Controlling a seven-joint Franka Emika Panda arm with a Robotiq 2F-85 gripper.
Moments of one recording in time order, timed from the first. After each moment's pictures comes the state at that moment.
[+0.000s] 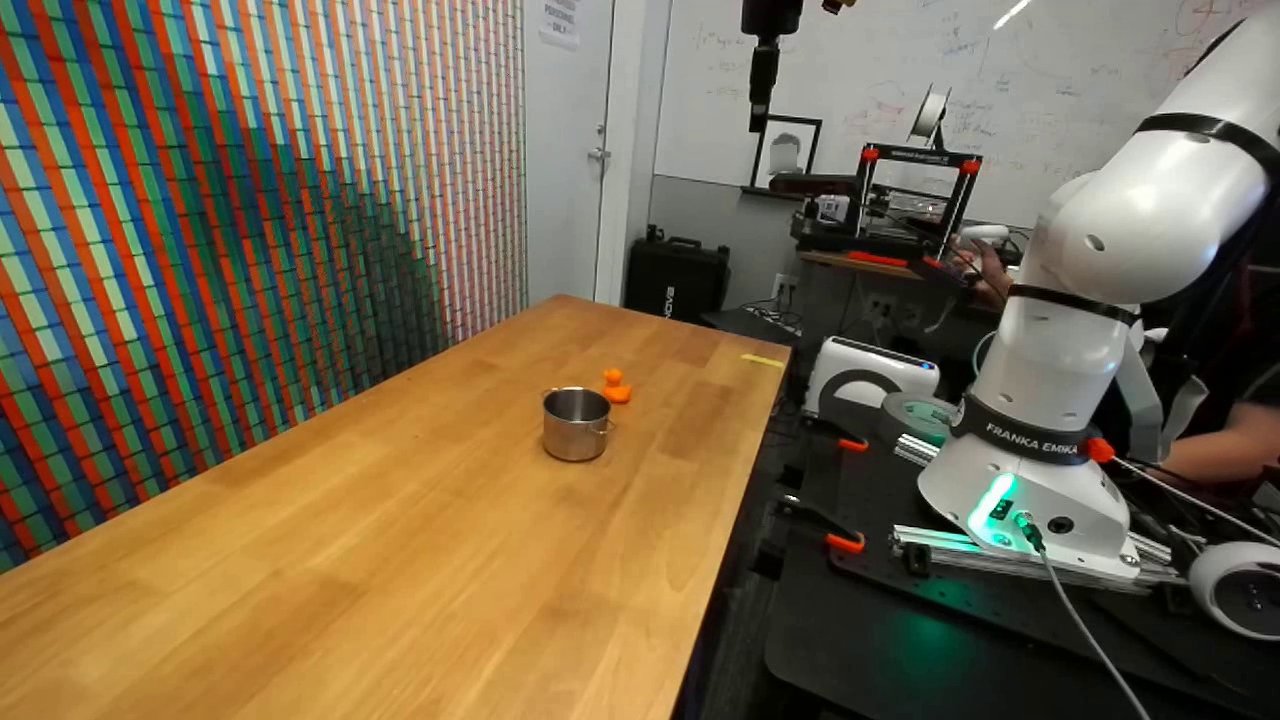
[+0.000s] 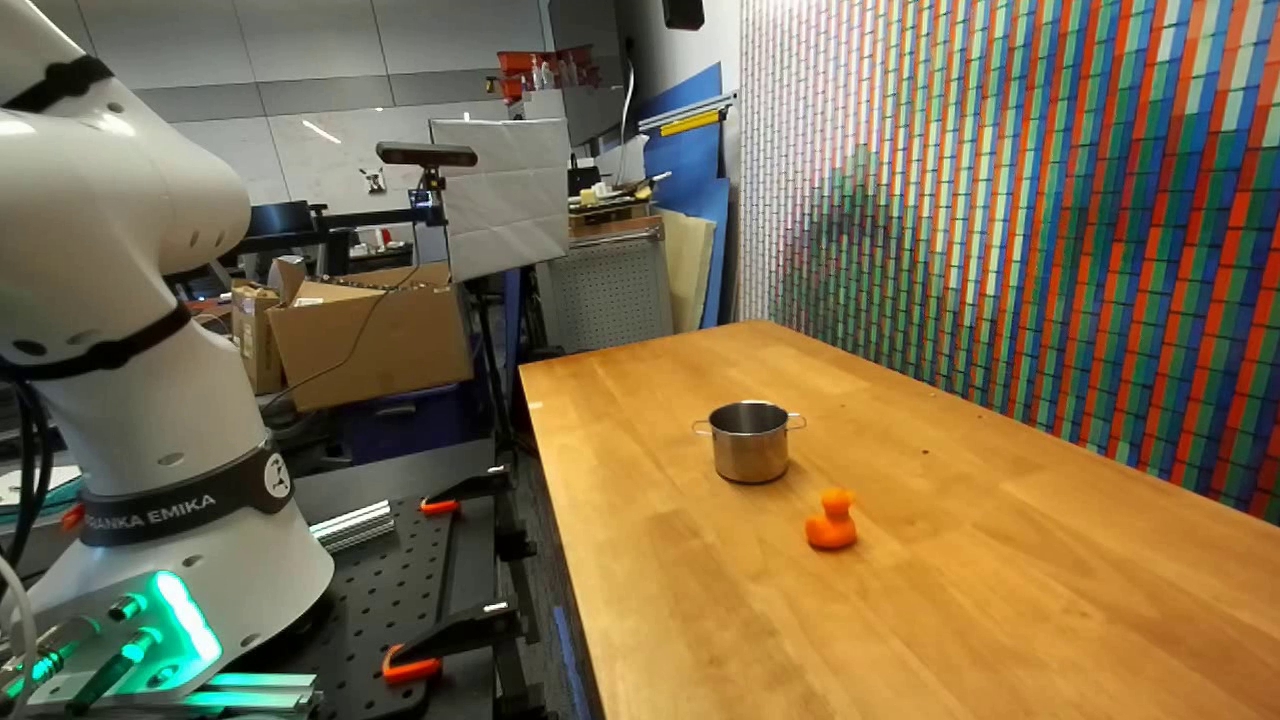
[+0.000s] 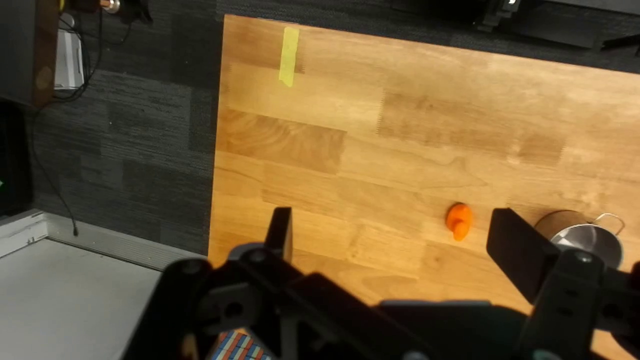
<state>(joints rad) -0.11 -0.43 -0.15 -2.21 -0.33 1.81 -0.38</state>
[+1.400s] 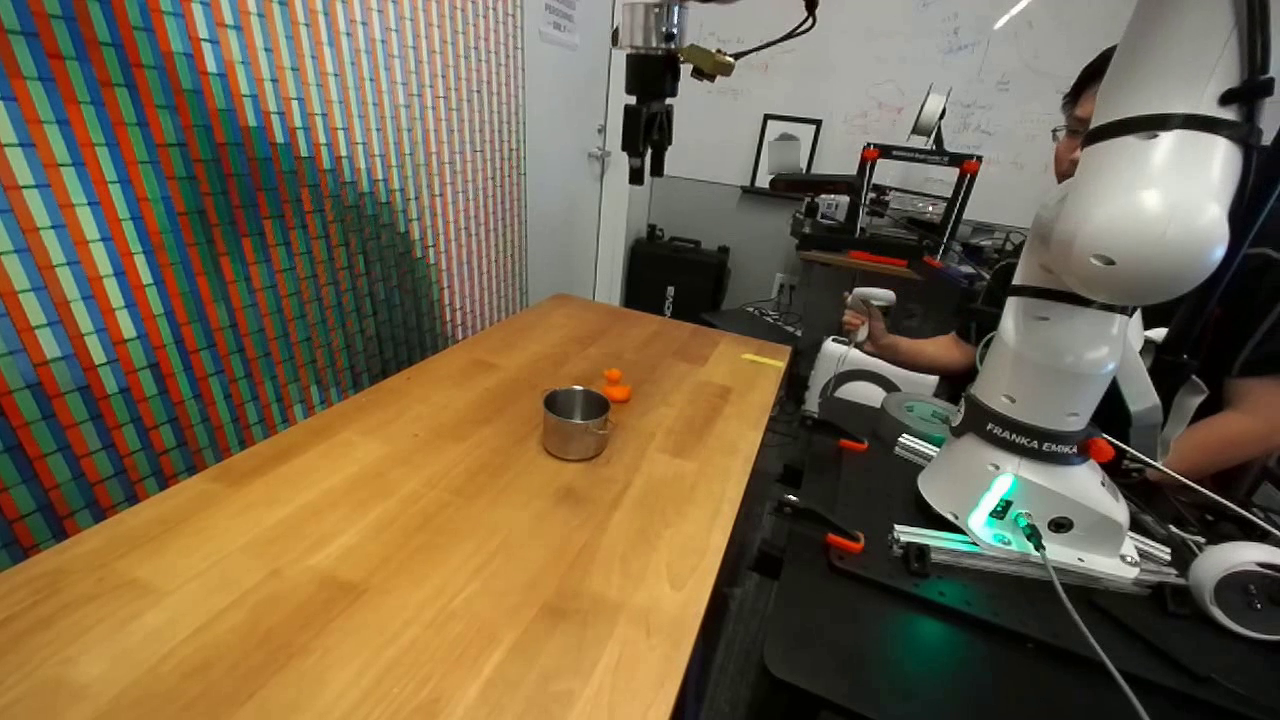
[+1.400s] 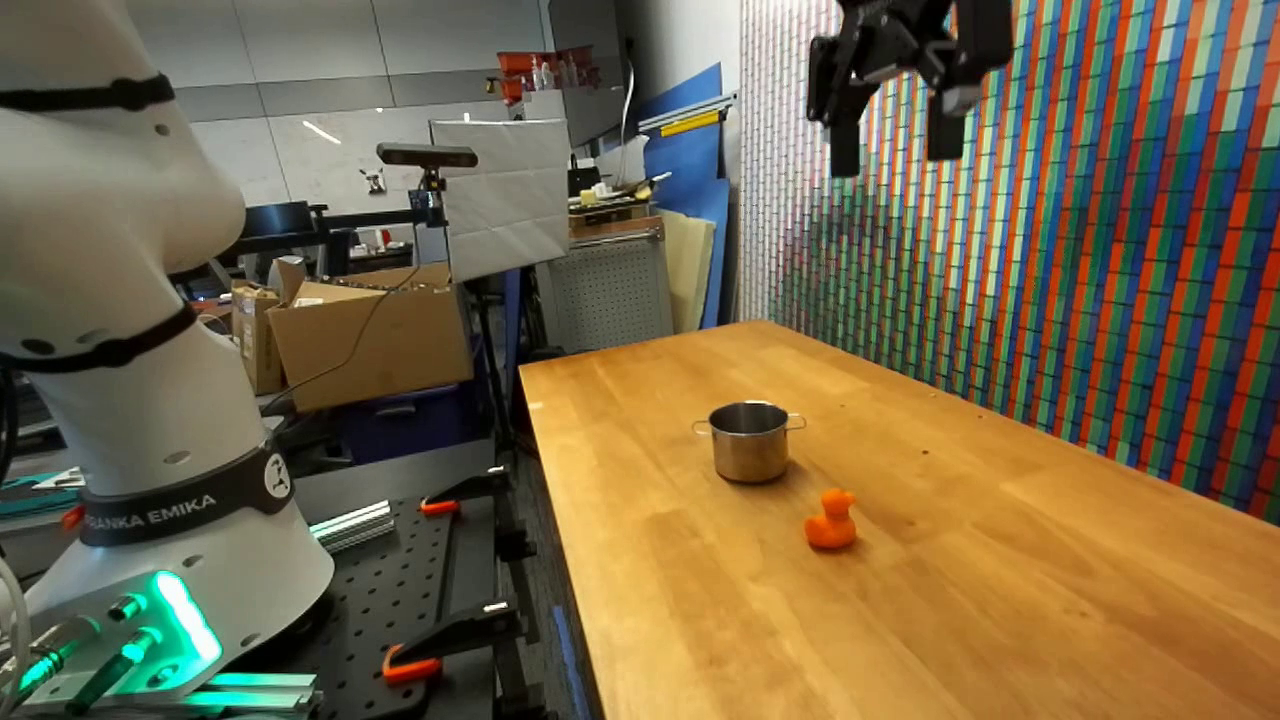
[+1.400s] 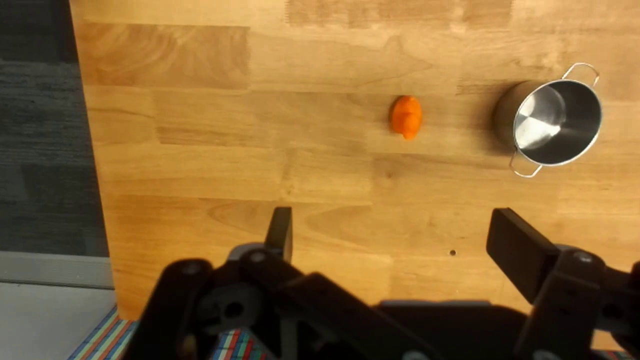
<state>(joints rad) -0.05 0.01 -0.12 -1.99 -0.09 1.98 -0.23</state>
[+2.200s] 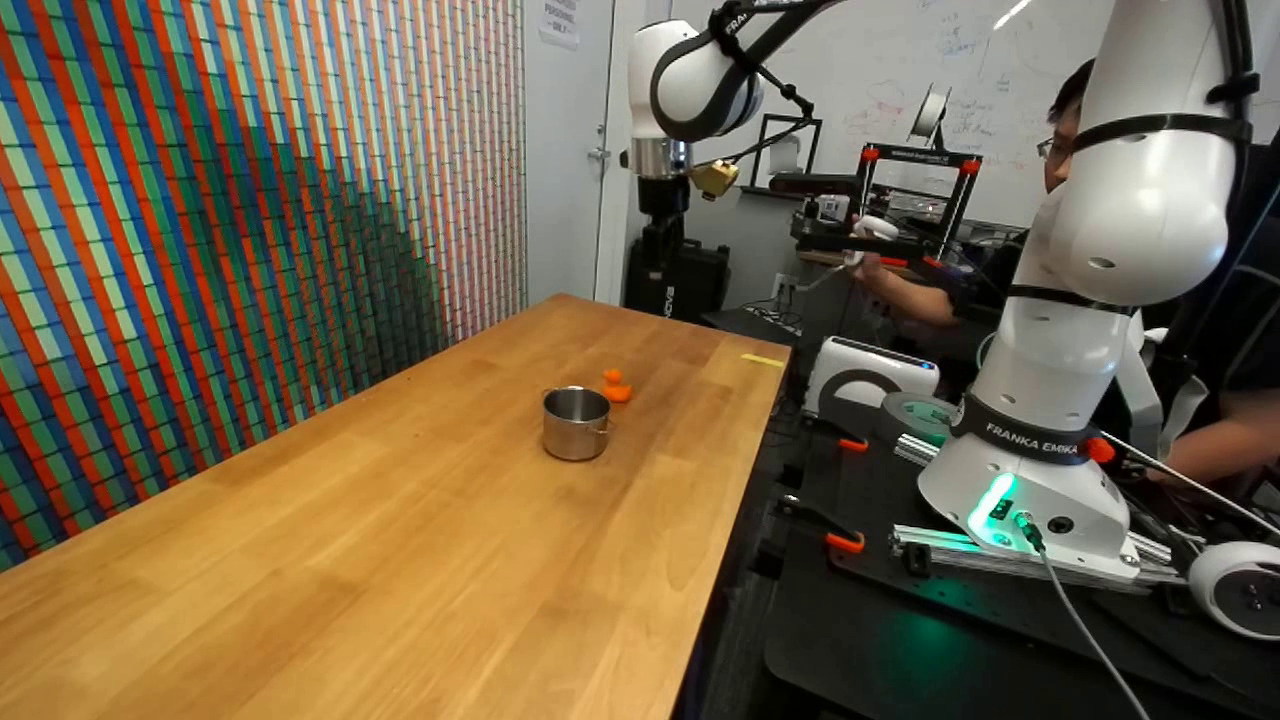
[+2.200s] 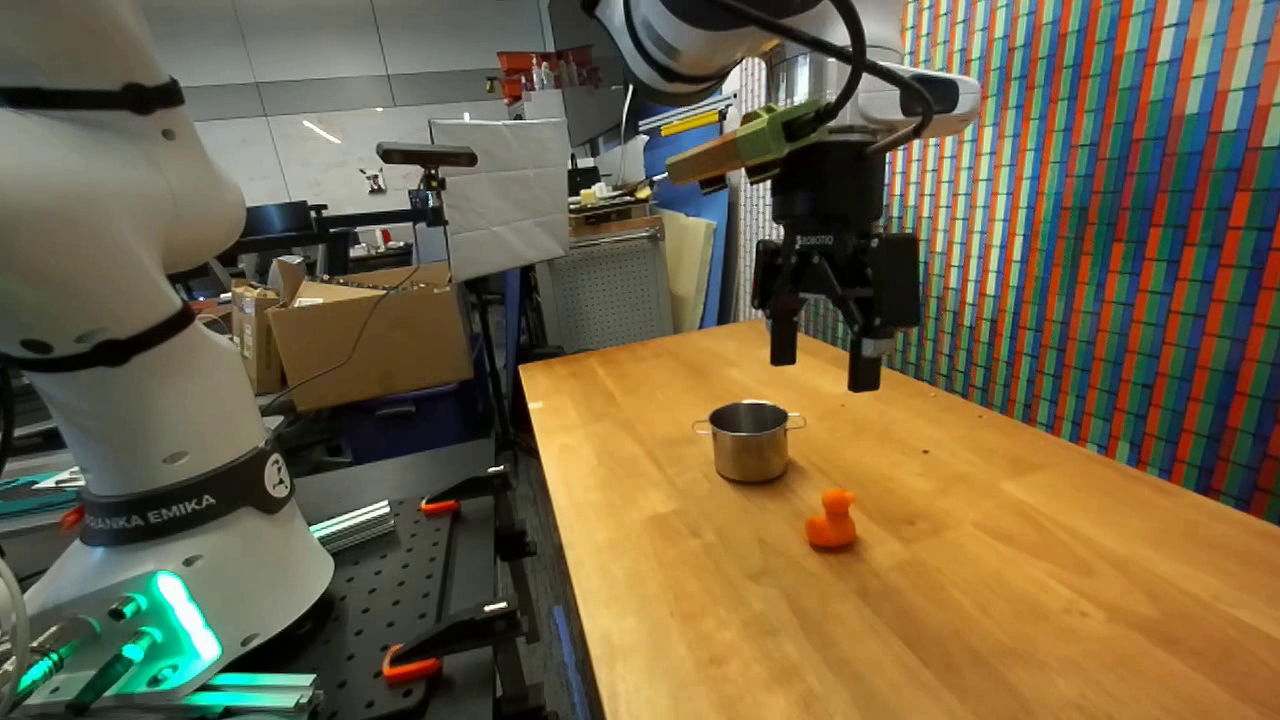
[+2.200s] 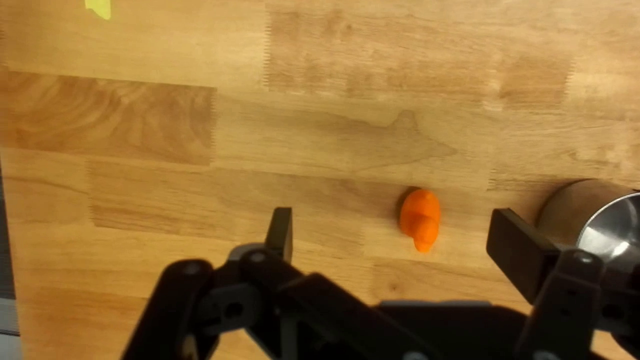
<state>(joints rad) -0.06 0.08 -0.11 -2.28 -0.16 2.26 -0.20</state>
